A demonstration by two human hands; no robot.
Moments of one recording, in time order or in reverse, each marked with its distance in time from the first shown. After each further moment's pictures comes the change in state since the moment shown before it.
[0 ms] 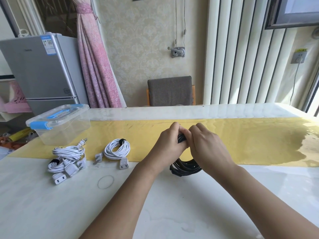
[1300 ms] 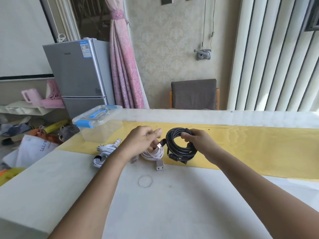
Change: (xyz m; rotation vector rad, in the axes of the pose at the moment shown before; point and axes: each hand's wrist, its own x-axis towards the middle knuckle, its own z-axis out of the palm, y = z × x) left_hand -0.025 -0.057 -0.153 0.092 0.086 -0.309; right_hand 0.065 -0.054 0.059 0.824 -0.447 0.504
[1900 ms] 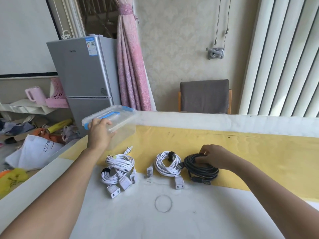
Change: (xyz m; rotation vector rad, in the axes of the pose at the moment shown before) left_hand 0.093 -0.153 -0.127 0.514 0.646 -0.065; right_hand 0.067 0.027 0.017 -0.760 -0.178 0.105
